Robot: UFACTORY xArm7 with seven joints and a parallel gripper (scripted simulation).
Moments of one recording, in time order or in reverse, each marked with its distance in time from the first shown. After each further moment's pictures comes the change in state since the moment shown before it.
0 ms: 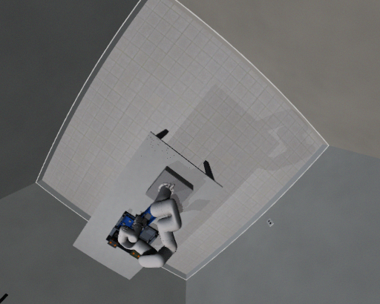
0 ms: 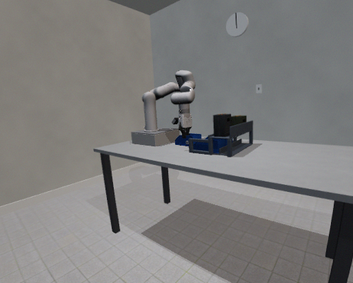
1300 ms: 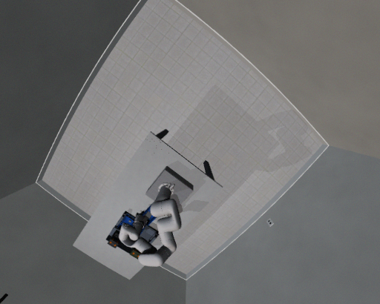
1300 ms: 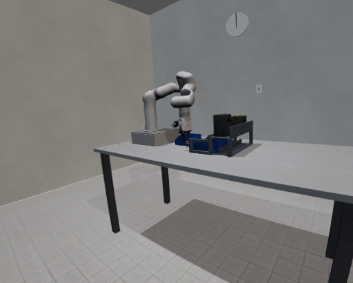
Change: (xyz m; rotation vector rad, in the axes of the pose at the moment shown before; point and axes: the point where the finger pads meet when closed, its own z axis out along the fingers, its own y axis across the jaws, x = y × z) arm 0.000 0.000 0.022 0.000 -0.001 0.000
